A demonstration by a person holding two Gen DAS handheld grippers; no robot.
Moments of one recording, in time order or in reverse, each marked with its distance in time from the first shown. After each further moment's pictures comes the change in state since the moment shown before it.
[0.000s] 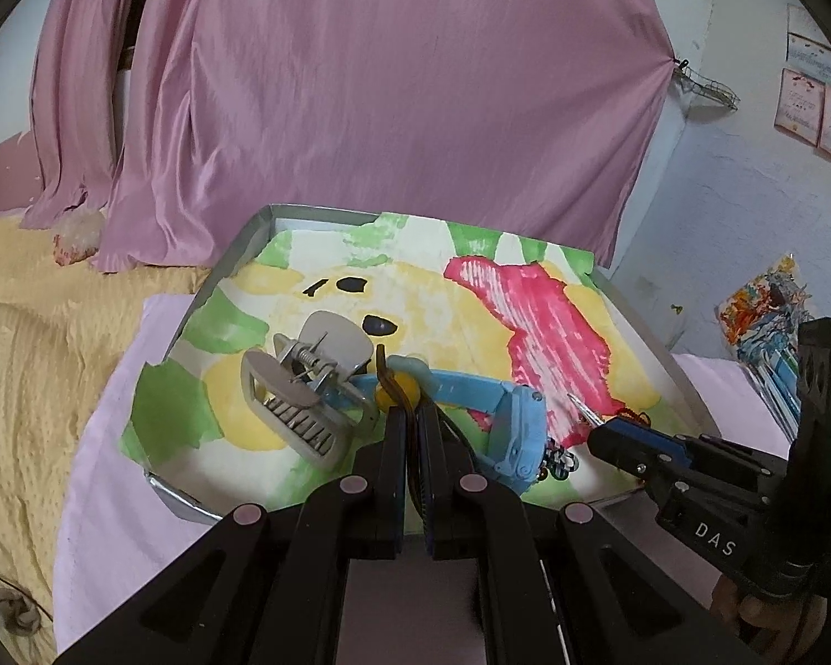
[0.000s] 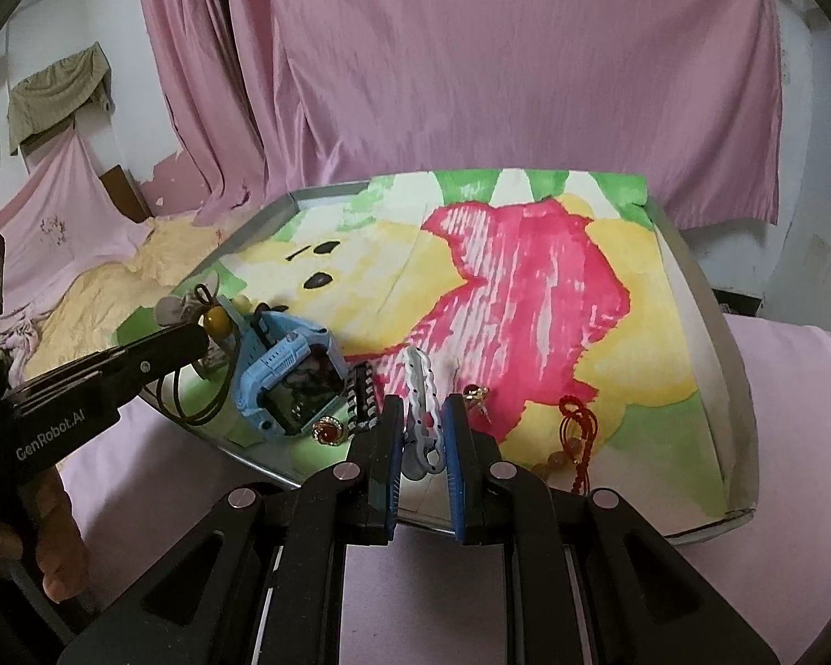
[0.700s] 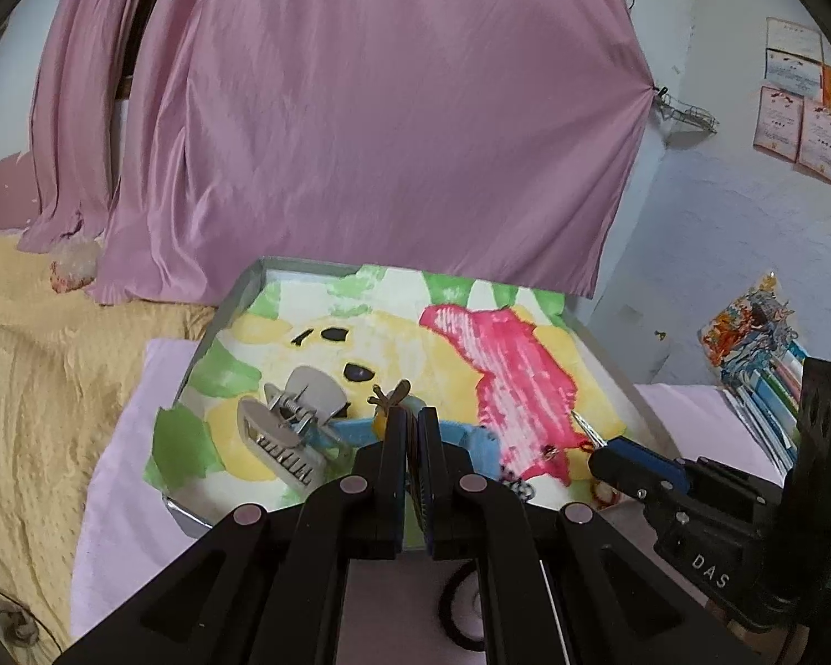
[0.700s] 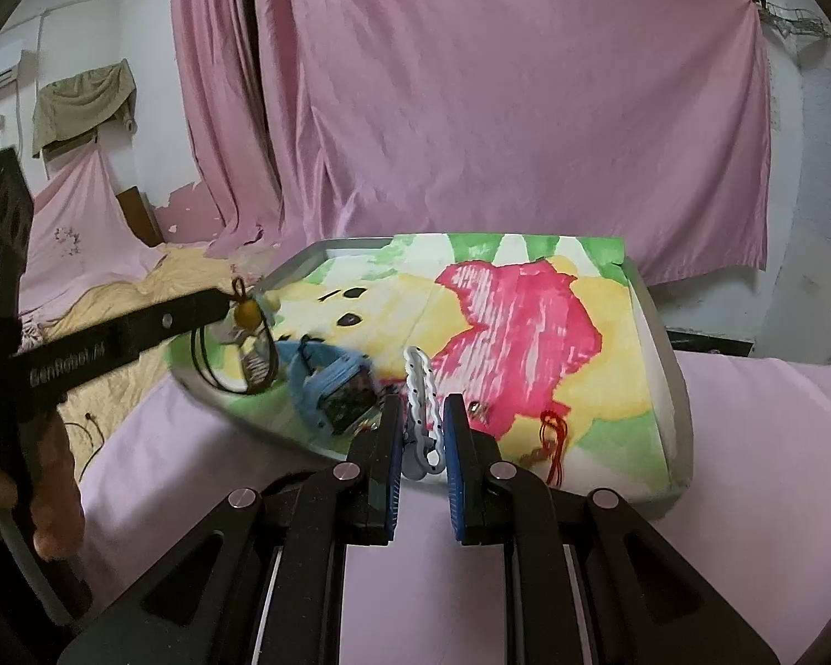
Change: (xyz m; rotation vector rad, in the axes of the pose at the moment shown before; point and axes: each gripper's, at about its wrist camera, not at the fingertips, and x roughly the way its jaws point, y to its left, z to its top) left arm -0.025 -0.007 0.009 0.010 -0.091 -0.031; right arm -0.059 0.008 -0.010 -0.046 -0.149 -0.004
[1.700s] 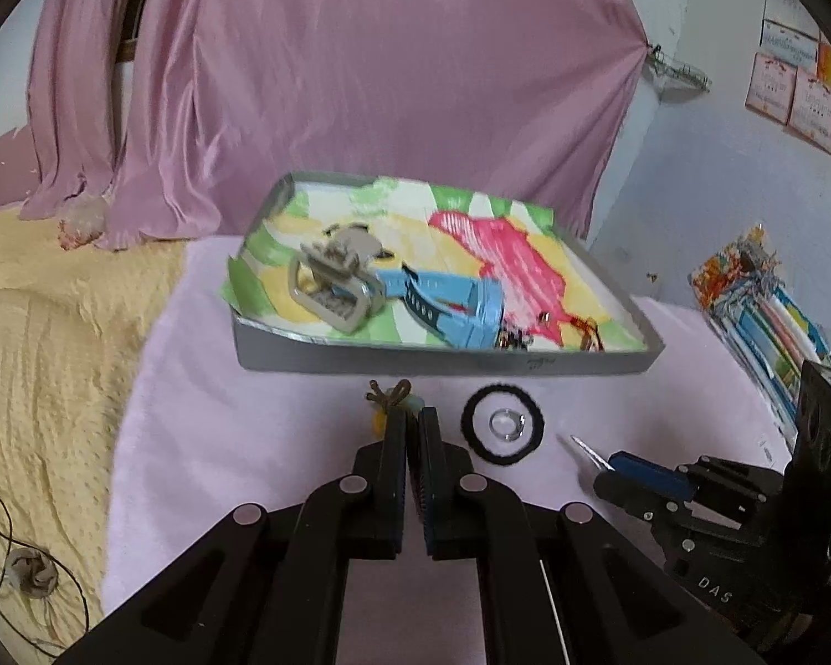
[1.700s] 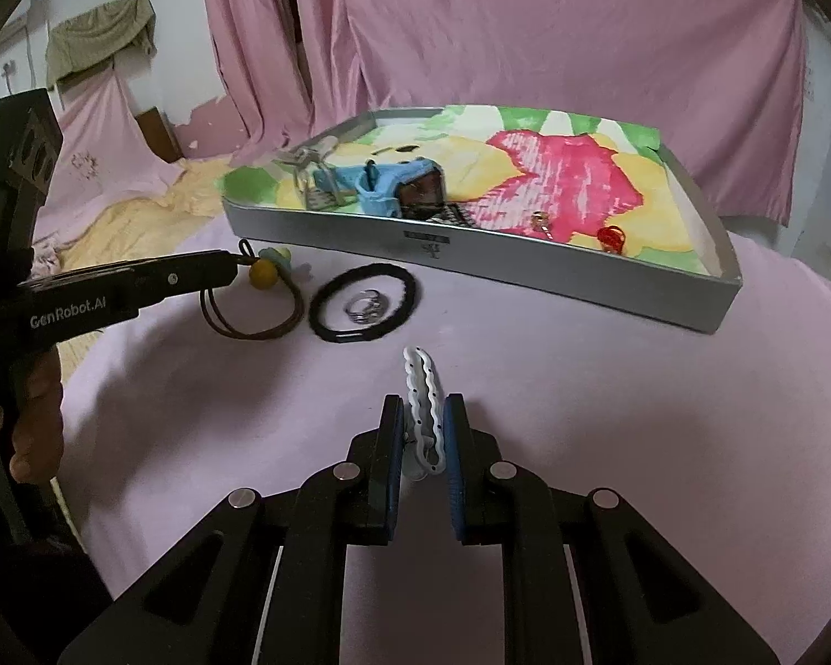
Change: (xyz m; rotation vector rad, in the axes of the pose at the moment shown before) left arm -0.059 0.016 -0.050 0.013 0.126 -0.012; right arm -0.017 0.028 -0.073 -0.062 0.207 0.053
